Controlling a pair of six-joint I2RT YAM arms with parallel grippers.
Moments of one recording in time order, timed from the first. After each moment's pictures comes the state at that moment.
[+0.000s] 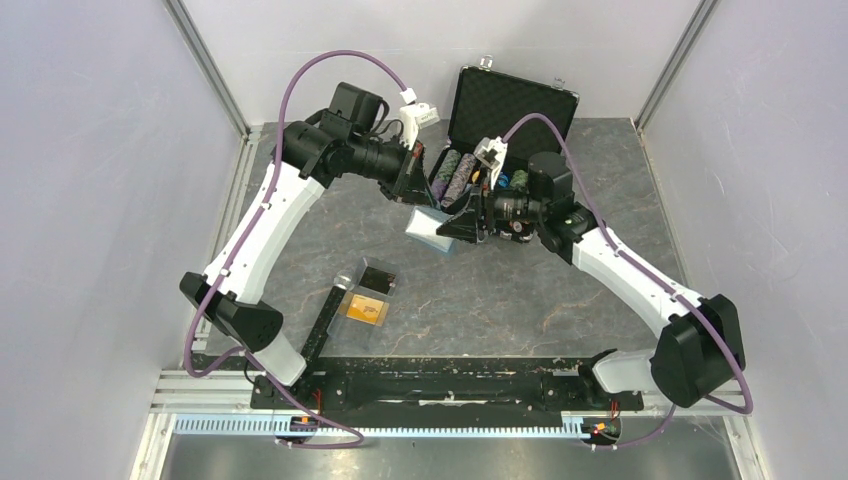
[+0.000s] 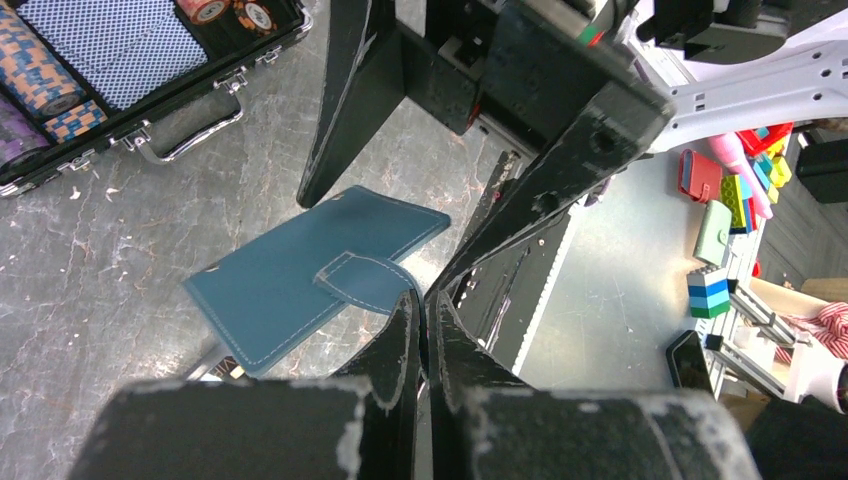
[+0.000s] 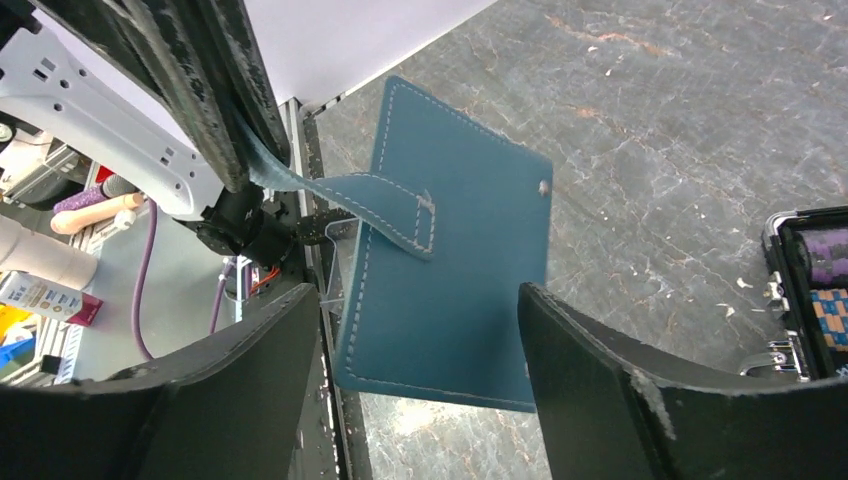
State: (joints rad) left arm -0.55 1.64 1.99 -1.14 0.70 0.01; right arm 0.48 1.33 1.02 0.10 -0.87 0.25
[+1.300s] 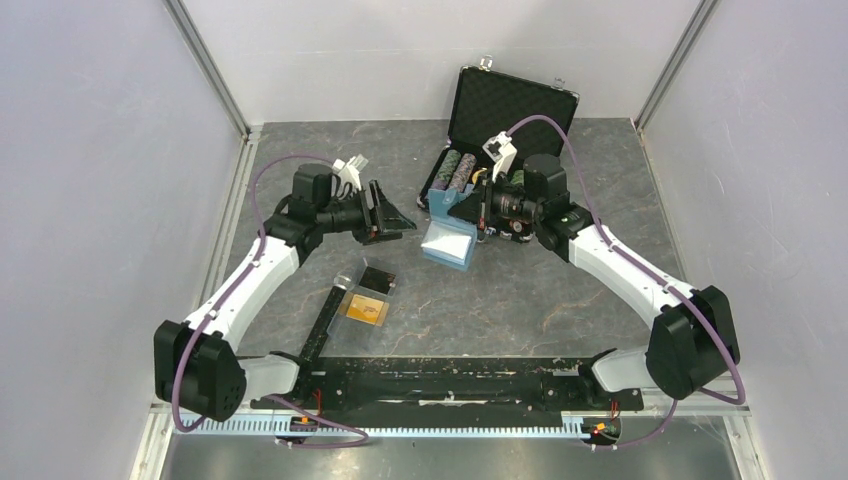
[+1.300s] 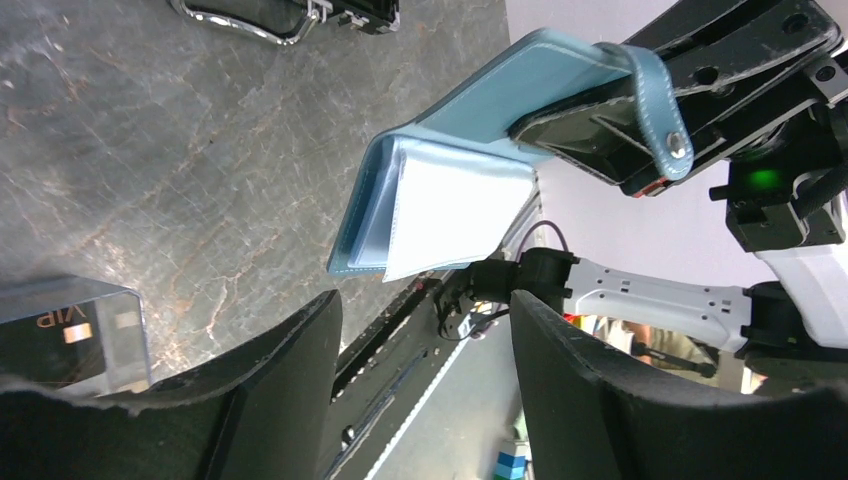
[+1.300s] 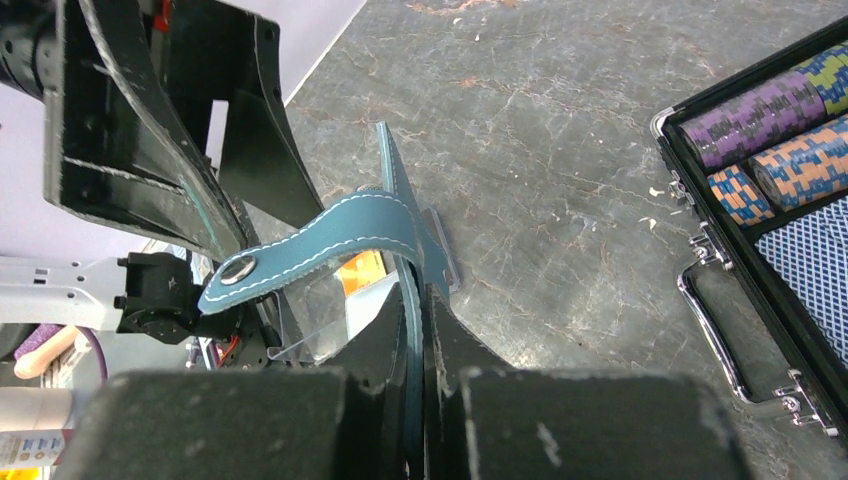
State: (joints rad) left arm -0.31 1.25 1.00 -0.32 0.74 -0.70; right arm 0.47 1.38 1.01 0.04 -0.60 0.37
